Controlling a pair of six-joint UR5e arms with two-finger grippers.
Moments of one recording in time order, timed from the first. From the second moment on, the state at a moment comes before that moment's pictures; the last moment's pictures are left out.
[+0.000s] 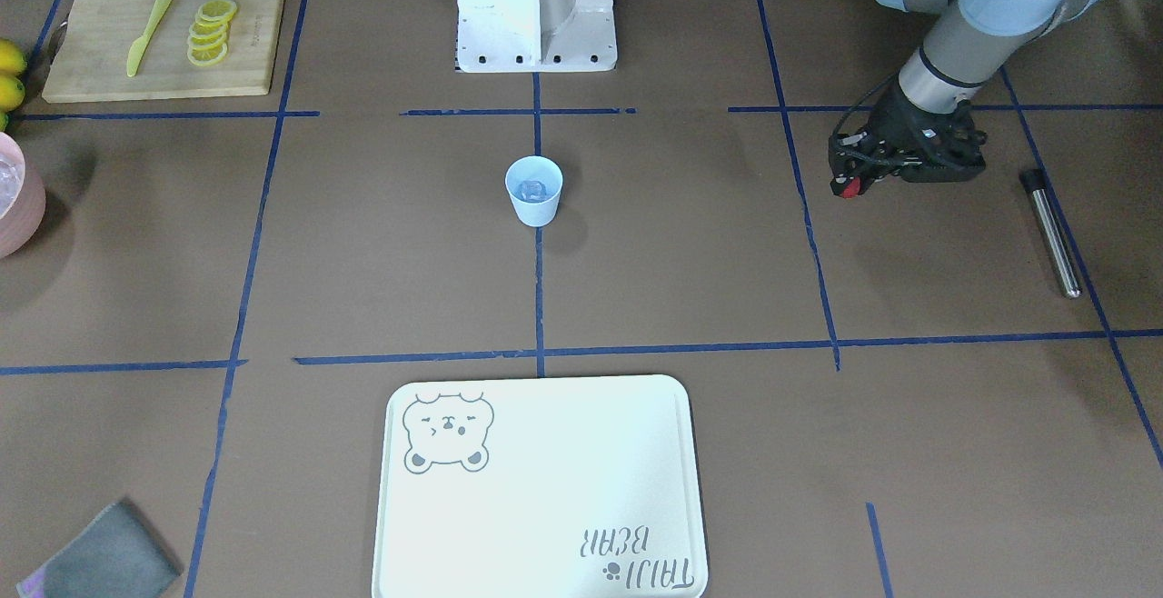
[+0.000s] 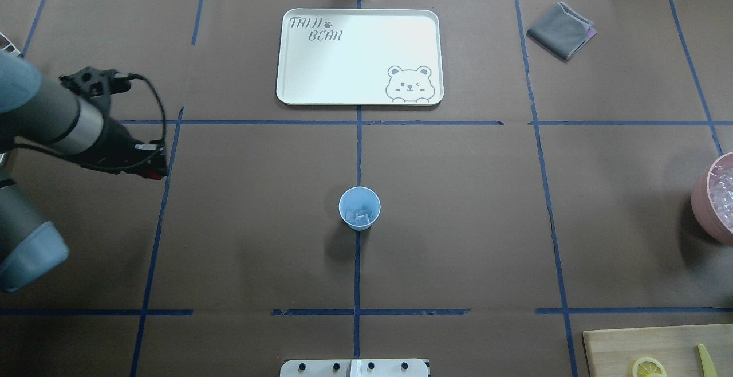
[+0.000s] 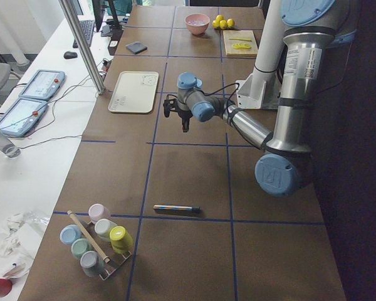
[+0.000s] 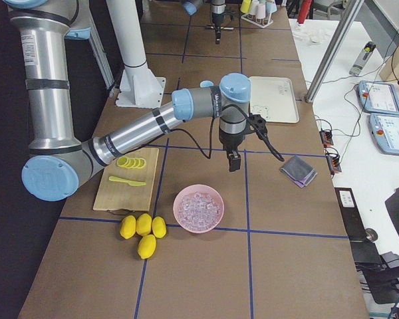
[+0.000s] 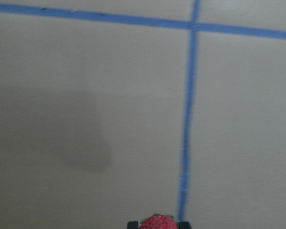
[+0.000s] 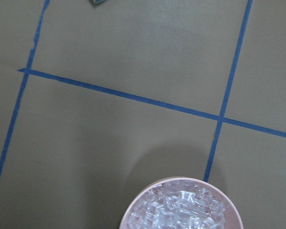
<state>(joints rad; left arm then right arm) -0.77 -1.81 -2.00 -1.66 -2.10 -1.15 1.51 -1.55 2.00 -1.90 2.31 -0.10</state>
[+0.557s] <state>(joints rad) -0.58 -2.09 -1.97 -1.52 -2.05 -1.40 1.59 -1.71 1.74 -1.47 2.36 -0.15</state>
